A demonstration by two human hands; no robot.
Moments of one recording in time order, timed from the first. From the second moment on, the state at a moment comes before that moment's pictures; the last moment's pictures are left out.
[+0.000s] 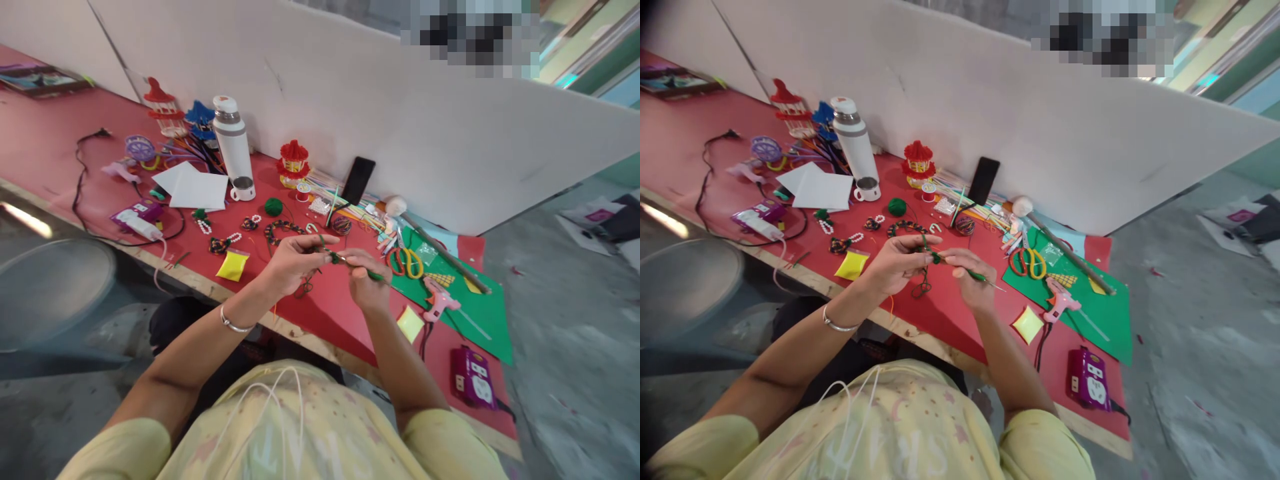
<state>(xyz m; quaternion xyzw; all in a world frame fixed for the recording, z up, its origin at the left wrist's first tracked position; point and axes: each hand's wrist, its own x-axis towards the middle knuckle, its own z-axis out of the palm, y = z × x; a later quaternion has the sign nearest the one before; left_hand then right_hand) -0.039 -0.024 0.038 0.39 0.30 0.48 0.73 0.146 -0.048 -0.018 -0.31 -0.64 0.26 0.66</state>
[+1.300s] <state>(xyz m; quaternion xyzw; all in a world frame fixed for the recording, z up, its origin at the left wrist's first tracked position) -0.049 -0.019 0.031 0.31 0.32 0.49 0.75 0.170 -0.028 0.009 -0.22 -0.81 0.15 0.52</state>
